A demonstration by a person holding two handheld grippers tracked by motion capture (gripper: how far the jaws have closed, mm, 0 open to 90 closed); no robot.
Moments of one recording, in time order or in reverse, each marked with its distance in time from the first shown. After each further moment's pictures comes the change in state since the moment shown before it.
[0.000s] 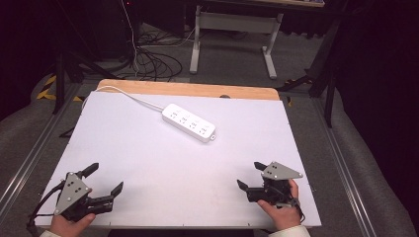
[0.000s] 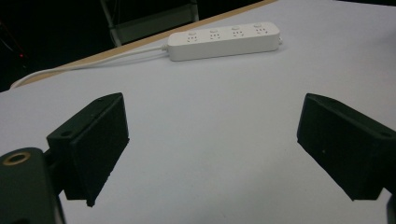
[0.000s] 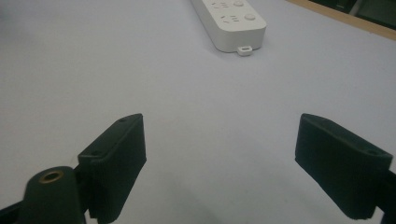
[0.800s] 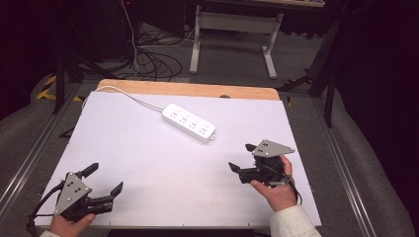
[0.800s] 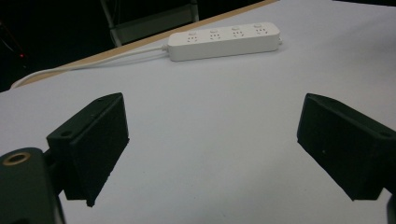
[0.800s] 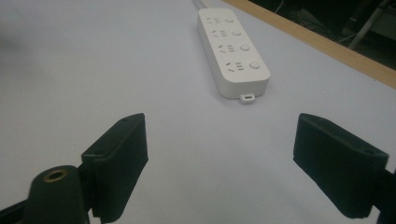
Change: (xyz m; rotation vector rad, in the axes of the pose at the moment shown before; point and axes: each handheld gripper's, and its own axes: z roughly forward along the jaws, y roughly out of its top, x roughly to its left) left arm 0.000 0.000 0.000 -0.002 0.000 -0.001; right arm -0.006 0.064 0.011 0.004 0.044 -0.052
